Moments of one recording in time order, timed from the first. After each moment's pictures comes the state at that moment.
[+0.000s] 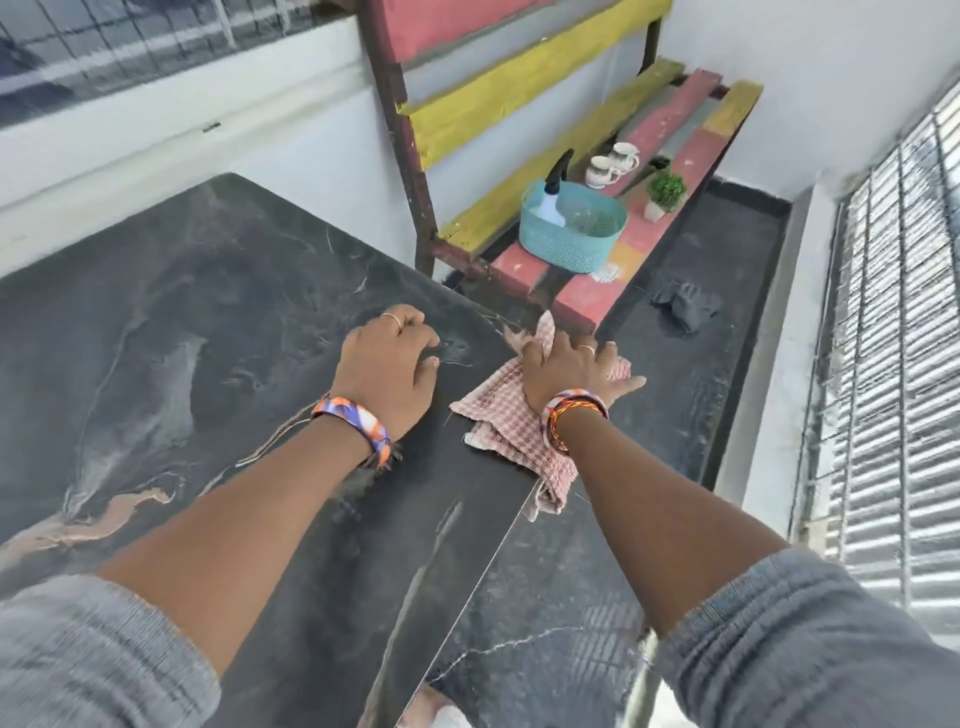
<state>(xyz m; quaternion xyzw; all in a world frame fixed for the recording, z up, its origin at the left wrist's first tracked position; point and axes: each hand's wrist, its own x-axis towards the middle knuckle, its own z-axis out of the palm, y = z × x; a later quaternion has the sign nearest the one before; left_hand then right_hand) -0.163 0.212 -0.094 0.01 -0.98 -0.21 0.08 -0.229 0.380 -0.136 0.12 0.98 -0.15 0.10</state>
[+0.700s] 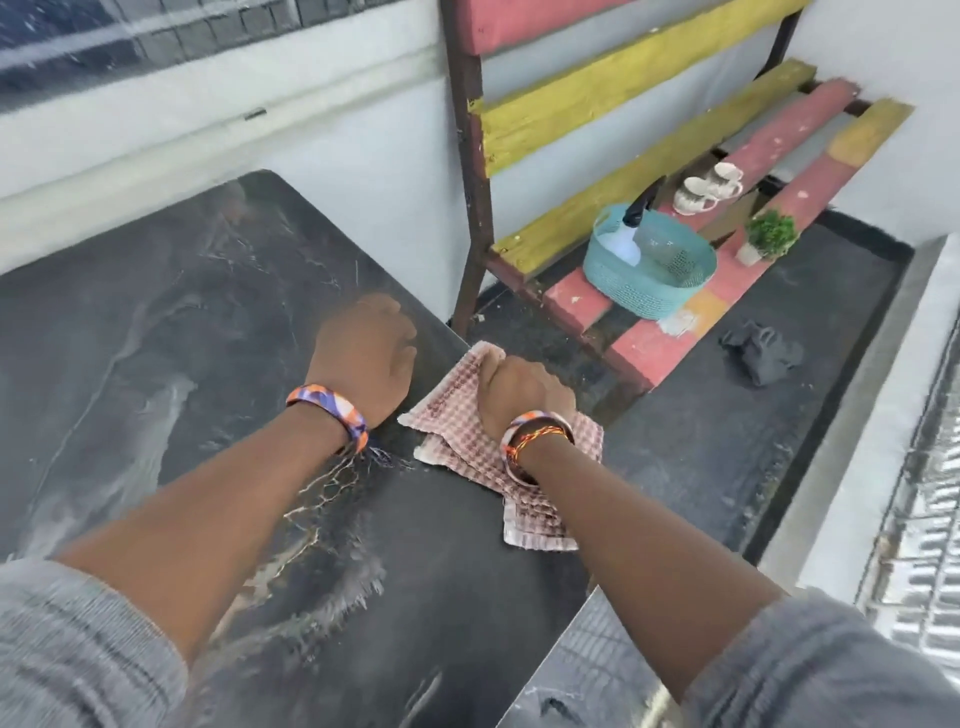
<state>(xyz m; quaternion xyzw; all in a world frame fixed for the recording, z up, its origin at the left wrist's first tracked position) -0.267 0.159 -0.104 0.13 -0.97 -0.19 0.05 -0.320 0.304 -0.135 -0.09 0.98 -0.15 0.10</state>
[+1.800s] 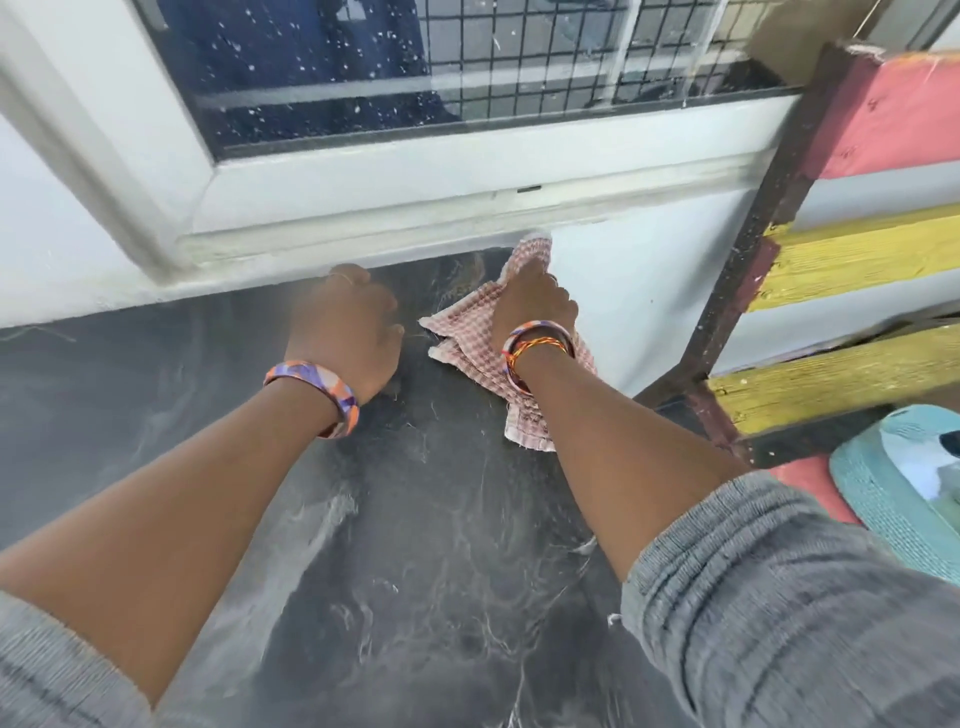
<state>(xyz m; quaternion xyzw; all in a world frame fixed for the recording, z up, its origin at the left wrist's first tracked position) -0.291 -0.055 -0.107 0.42 -0.89 -0.13 0.10 -0.455 0.000 -0.138 -0.30 0.94 -0.13 0.10</state>
